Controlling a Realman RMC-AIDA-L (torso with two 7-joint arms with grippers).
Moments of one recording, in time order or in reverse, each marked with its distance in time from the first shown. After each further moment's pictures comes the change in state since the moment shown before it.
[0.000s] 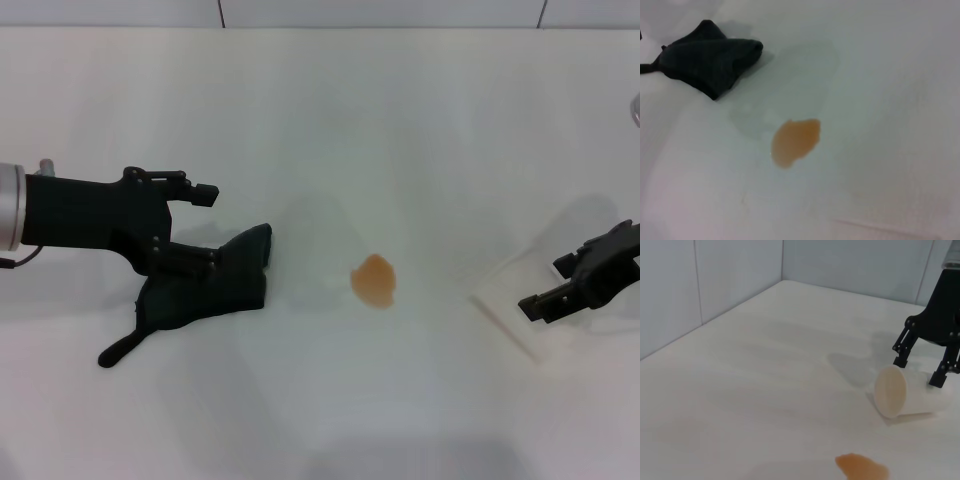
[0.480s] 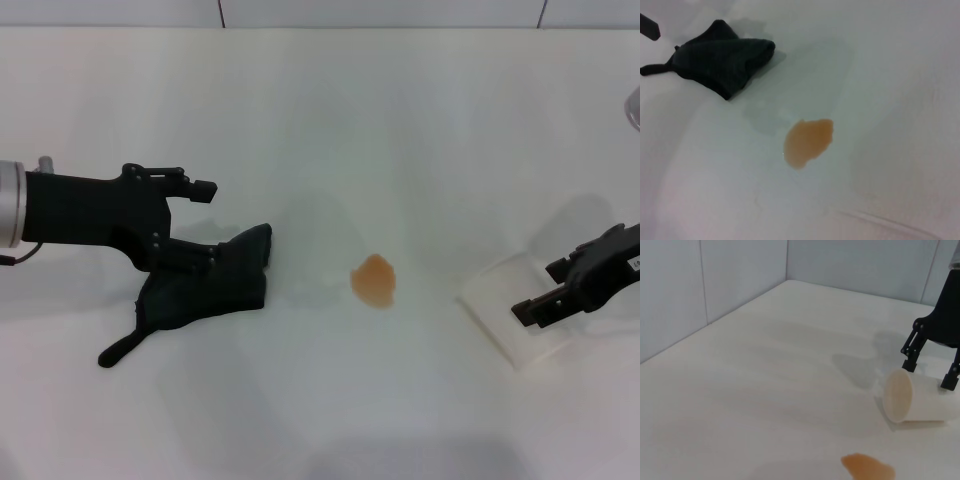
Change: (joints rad) left arm -0.001 0.000 0.000 -0.001 0.000 -0.014 0.000; right arm 0.019 0.000 0.004 0.023 0.017 -0.019 -0.001
